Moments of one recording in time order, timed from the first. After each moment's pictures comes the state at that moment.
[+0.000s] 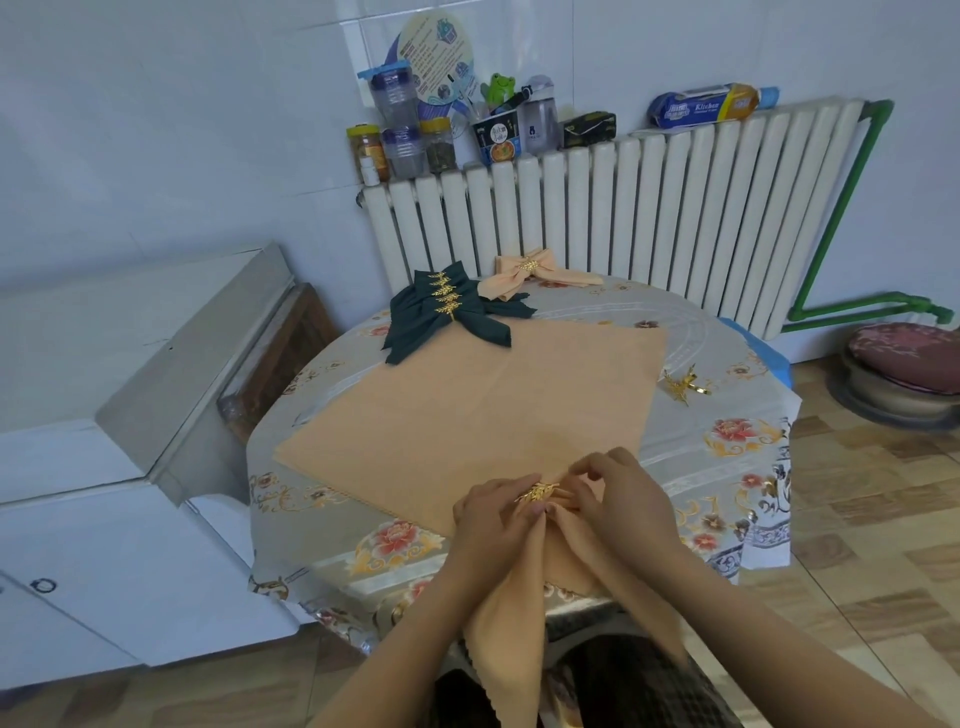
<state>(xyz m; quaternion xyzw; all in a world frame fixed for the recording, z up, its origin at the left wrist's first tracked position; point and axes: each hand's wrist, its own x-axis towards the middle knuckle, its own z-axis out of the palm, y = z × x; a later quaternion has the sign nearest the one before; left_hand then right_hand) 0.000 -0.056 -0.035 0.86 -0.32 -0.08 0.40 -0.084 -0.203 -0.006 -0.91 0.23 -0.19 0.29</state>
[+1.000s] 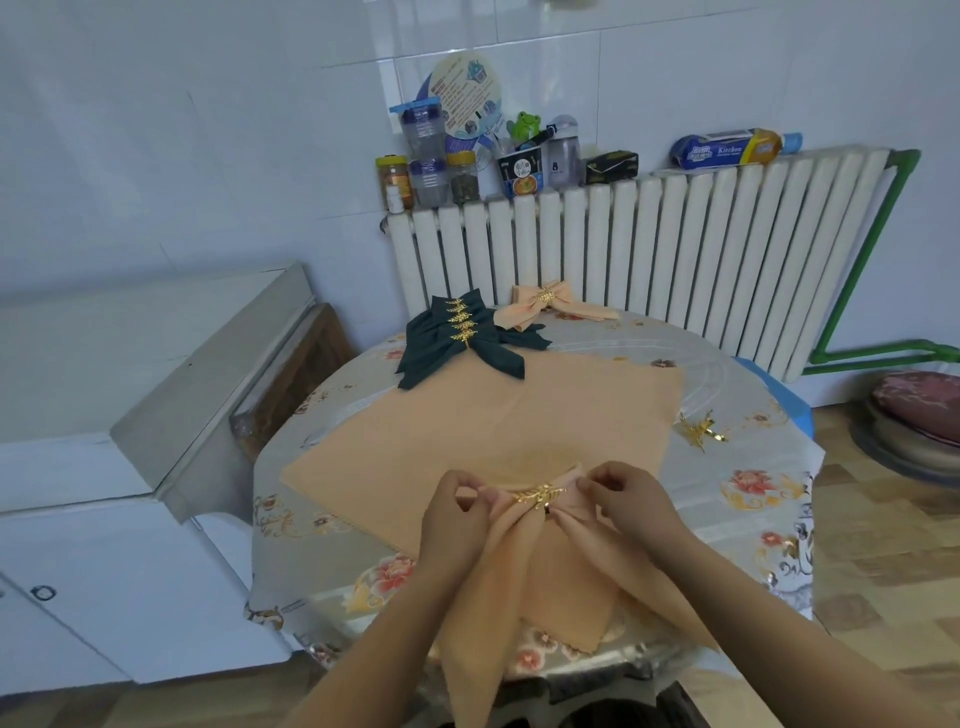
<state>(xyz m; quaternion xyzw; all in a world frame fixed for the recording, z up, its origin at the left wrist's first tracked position) 0.018 -0.046 0.009 0.84 -0.10 -0.07 0.54 -0.050 -0.238 0.006 -0.83 0.24 -0.11 0.50</state>
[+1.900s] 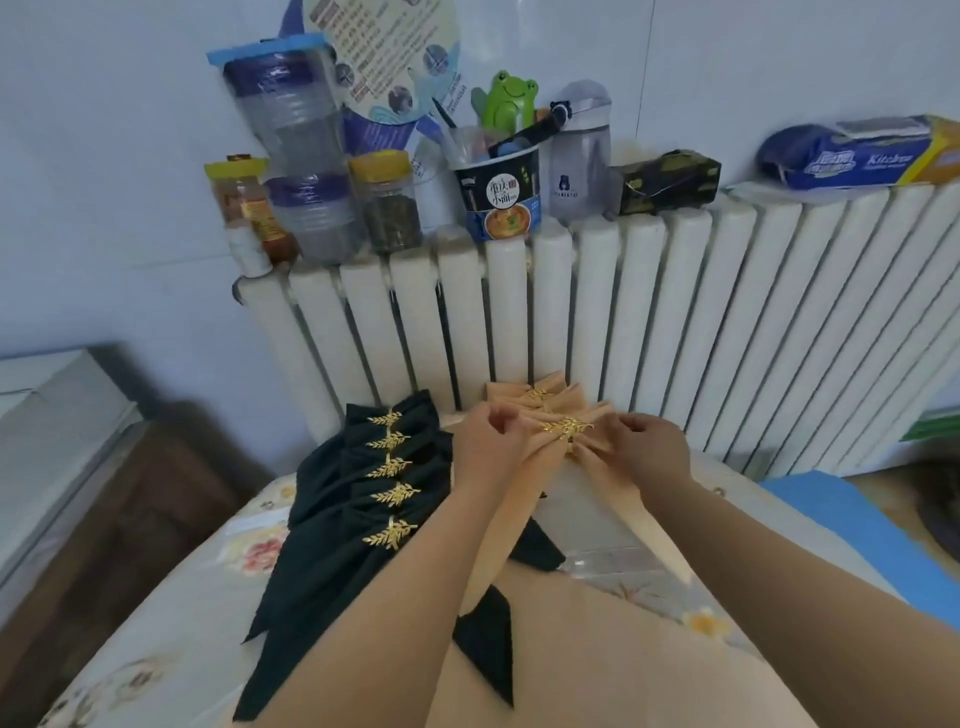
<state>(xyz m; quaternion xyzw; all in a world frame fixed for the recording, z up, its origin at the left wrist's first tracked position) 0.451 -0.357 0.063 0.82 -0.16 -0.08 0.54 0.382 -0.502 0.045 -0.73 0.40 -0.21 0.51</state>
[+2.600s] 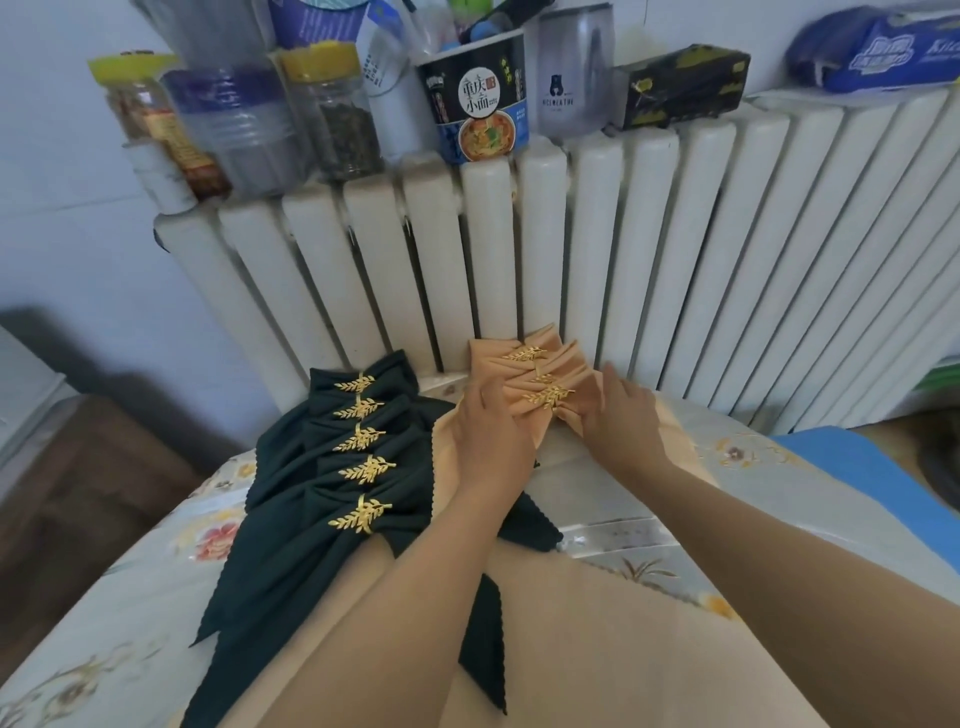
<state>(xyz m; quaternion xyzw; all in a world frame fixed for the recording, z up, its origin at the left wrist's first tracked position) 0.475 -0.388 -0.017 0.91 -0.22 -0.01 0.34 0.414 -0.510 -0.012 -0.91 0.30 -0.09 0.26</state>
